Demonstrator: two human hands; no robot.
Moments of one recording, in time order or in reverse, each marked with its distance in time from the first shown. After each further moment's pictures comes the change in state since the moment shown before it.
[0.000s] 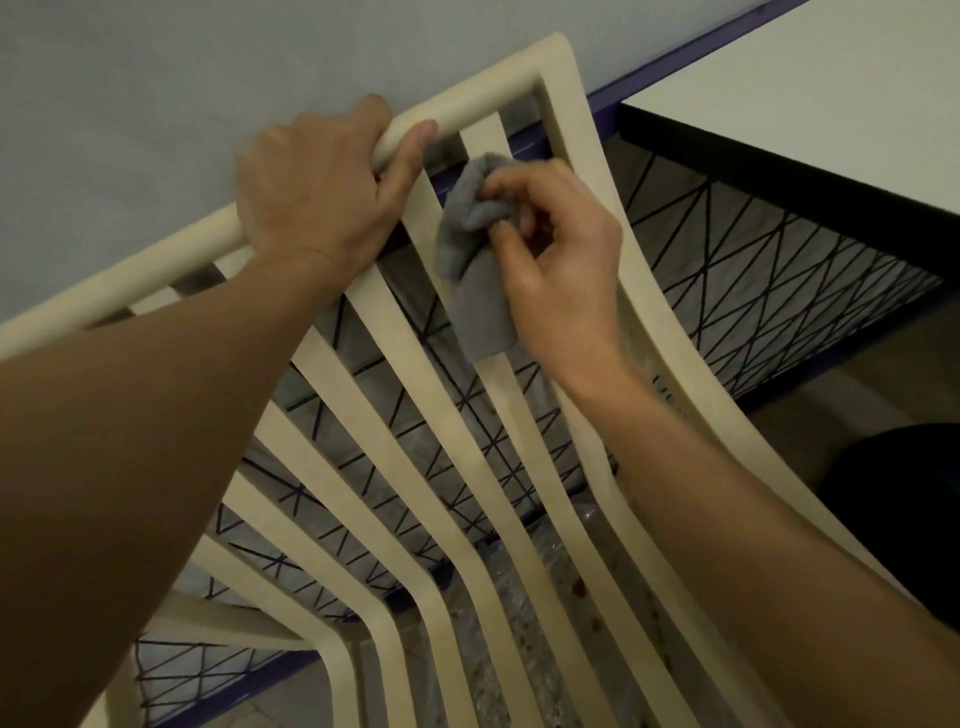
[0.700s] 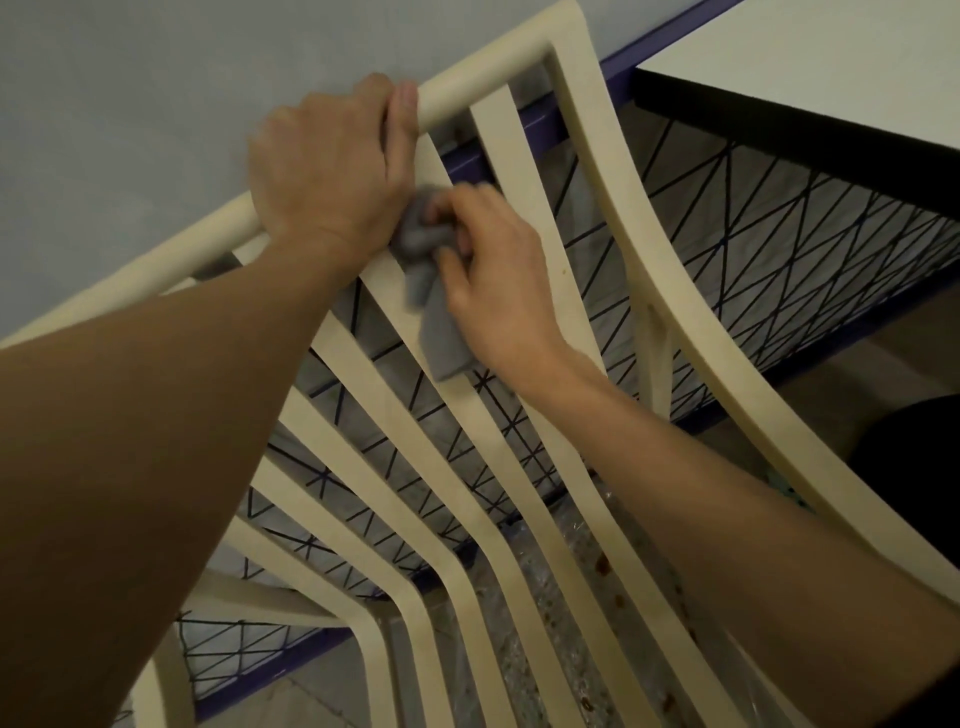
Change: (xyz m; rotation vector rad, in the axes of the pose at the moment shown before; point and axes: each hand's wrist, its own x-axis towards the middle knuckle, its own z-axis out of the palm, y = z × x) left_hand 0.002 0.003 -0.003 -0.023 -0.024 -0.073; right_hand -0.015 -0.003 0.043 -0.100 -0.165 0.027
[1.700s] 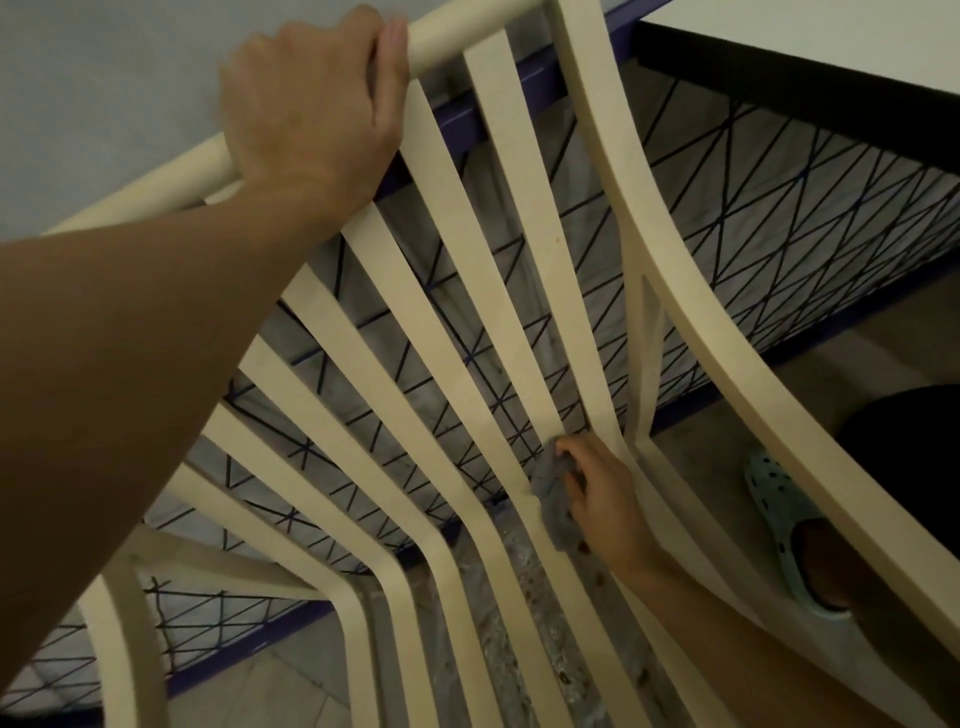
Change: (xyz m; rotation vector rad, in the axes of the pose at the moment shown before) left_hand -0.002 -0.004 0.008 0.014 0.043 0.044; right_hand -0.228 0.131 -0.030 -0.113 -0.314 0.490
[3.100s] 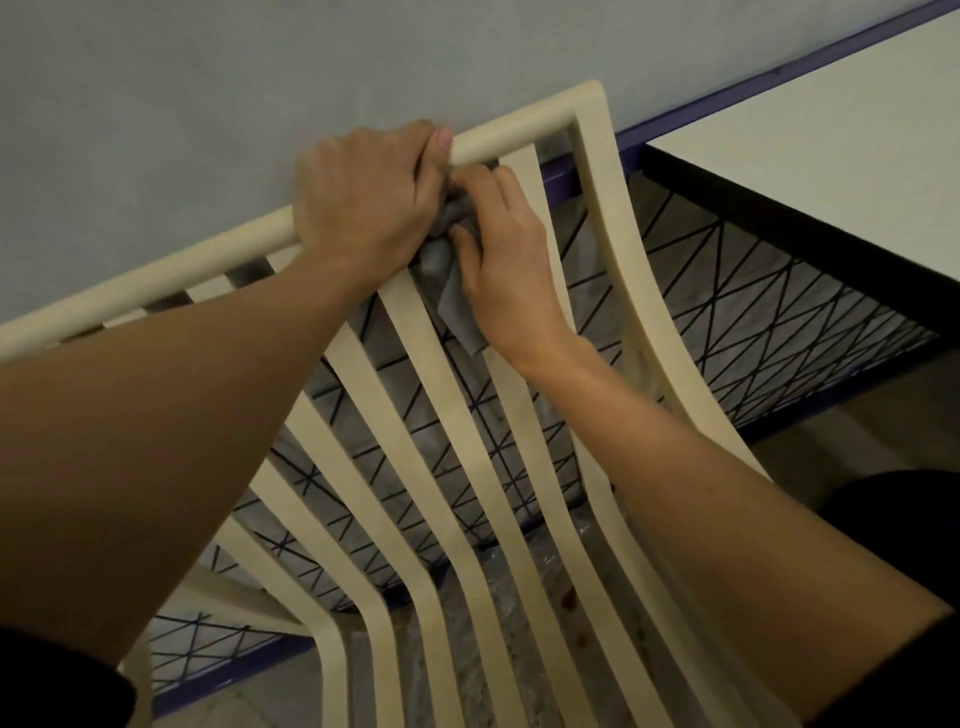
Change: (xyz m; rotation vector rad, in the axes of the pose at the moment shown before) left_hand 0.005 0.002 -0.010 -0.085 0.027 0.005; right_hand 0.163 -0.236 -0.066 0.081 0.320 -0.648
